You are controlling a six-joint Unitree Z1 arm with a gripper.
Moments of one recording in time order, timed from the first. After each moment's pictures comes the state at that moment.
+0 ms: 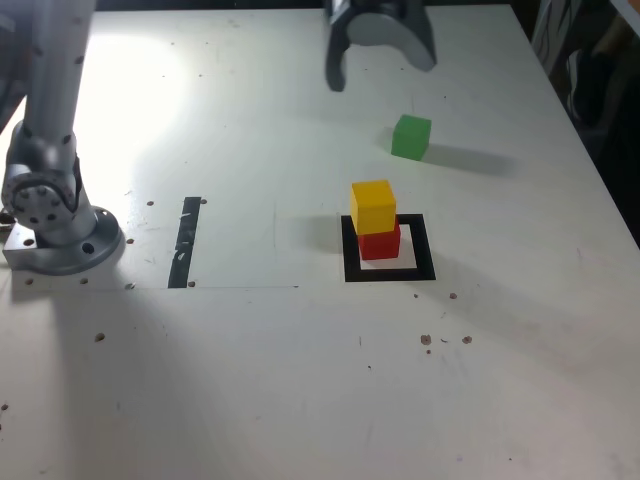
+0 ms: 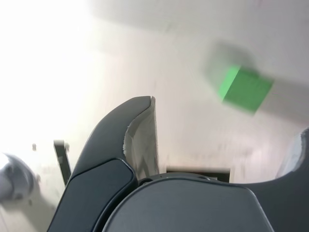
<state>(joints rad) 0.25 2.03 -1.80 1.39 0.31 0.26</state>
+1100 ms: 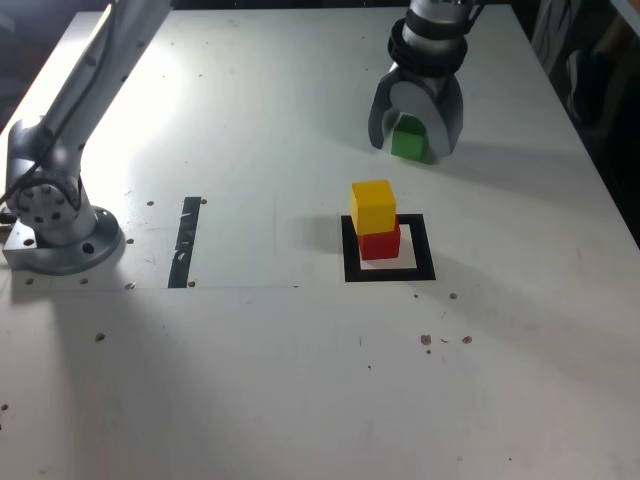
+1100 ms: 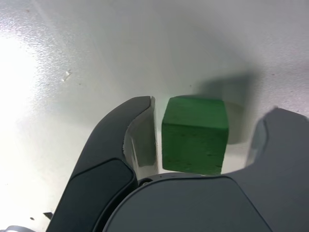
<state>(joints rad) 0.30 2.30 -1.88 1.25 0.19 0.67</state>
